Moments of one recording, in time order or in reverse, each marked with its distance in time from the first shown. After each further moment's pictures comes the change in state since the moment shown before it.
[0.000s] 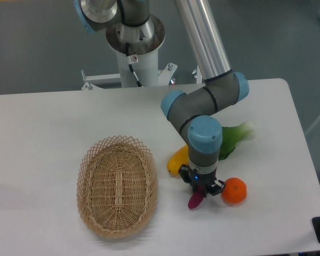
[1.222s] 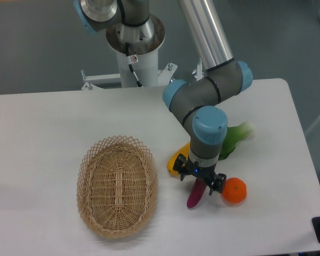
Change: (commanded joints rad) arm 0.015 0.011 -0.012 -0.038 -0.058 -0.032
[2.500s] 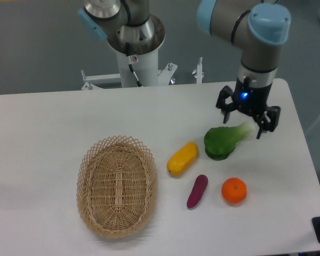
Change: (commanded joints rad) arm 0.129 0.305 -0.004 -0.243 -0.089 0.175
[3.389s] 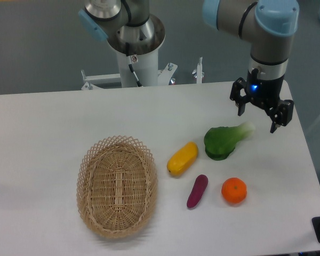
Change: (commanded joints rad) arm 0.127 0.041 0.078 -0.078 0.066 0.337
